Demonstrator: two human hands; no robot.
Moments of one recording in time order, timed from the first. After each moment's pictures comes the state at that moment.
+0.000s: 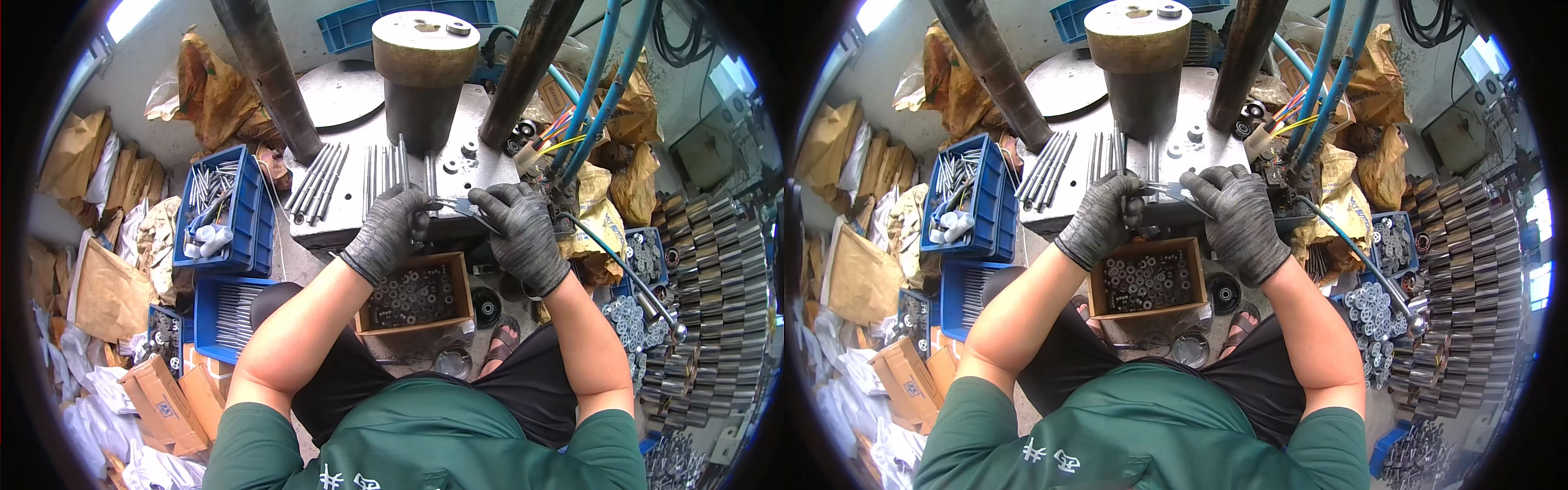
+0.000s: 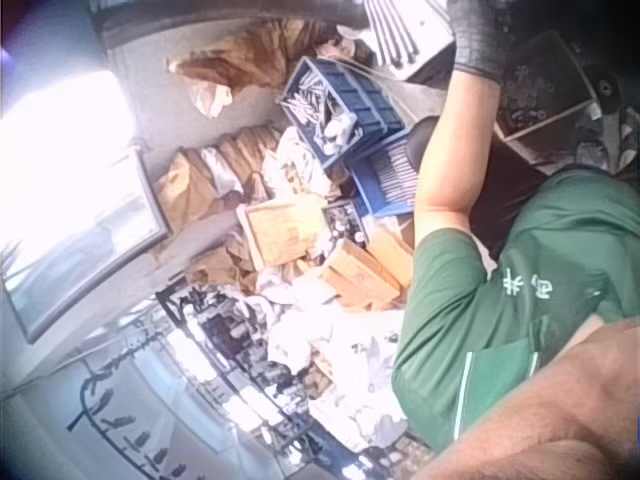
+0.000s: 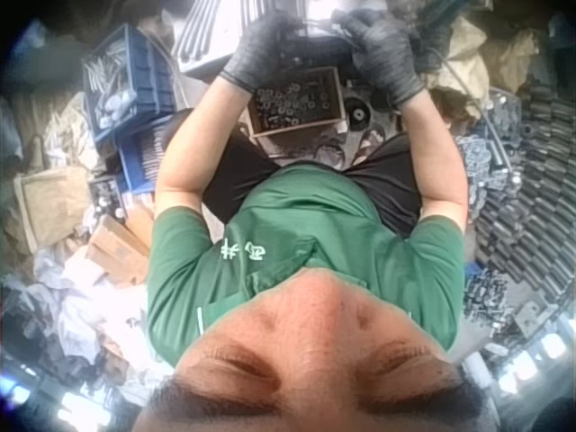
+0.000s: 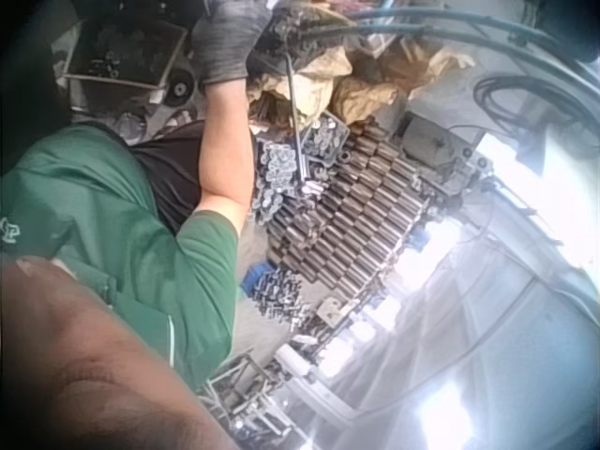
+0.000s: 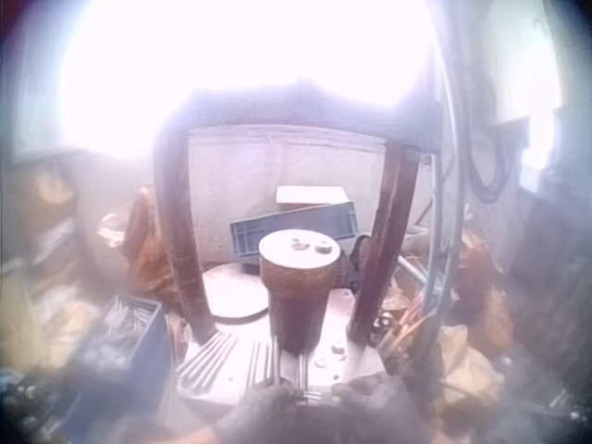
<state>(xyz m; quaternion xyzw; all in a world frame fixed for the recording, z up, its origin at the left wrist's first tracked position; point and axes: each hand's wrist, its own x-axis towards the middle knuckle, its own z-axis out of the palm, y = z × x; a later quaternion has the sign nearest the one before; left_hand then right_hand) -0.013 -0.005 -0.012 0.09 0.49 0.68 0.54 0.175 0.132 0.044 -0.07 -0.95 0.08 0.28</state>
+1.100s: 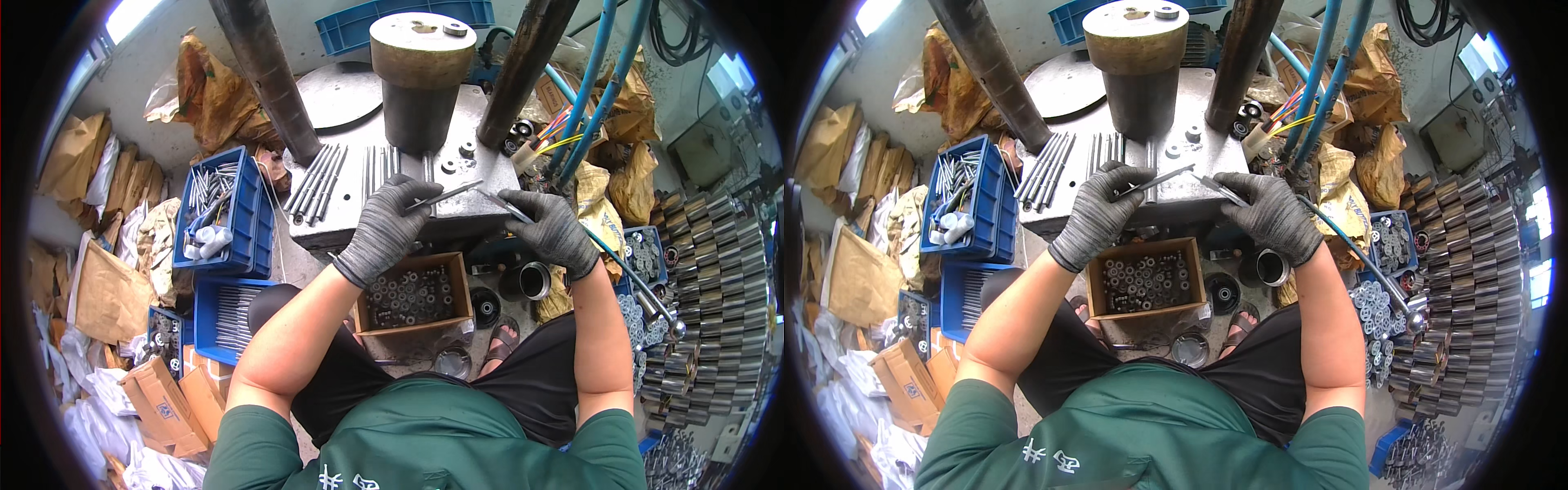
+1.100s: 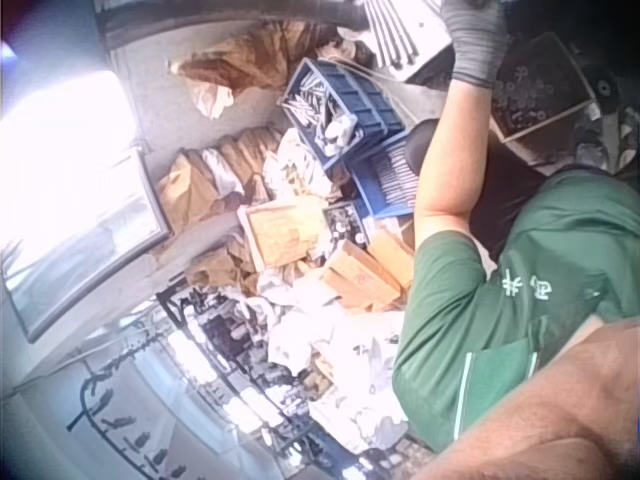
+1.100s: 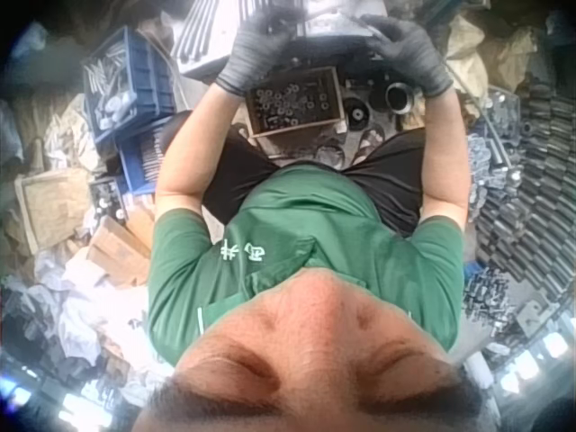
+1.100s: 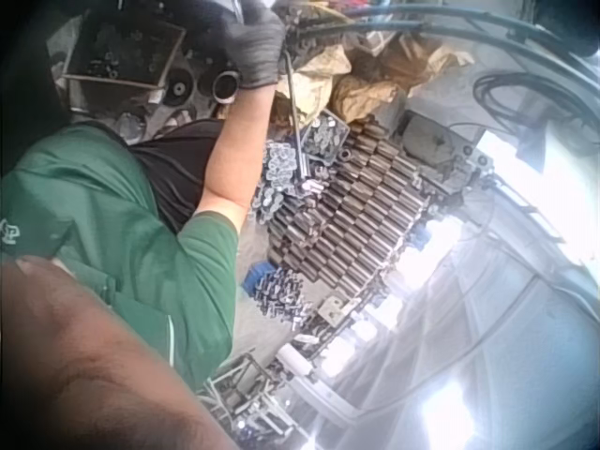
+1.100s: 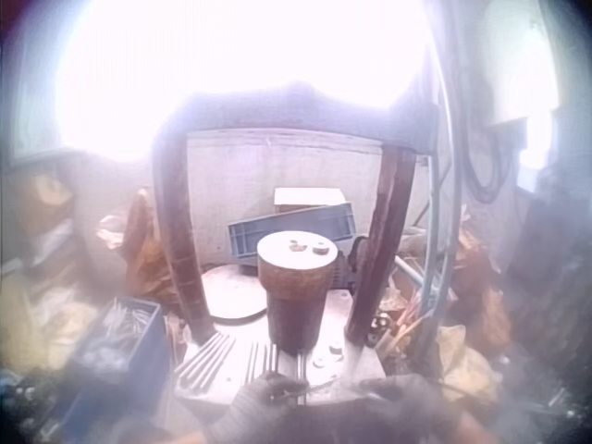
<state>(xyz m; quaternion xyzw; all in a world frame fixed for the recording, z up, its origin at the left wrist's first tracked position) -0.011 -0.017 0.003 0.48 0.67 0.52 0.21 0.206 0.173 0.055 -0.21 -0.90 0.38 0.11</state>
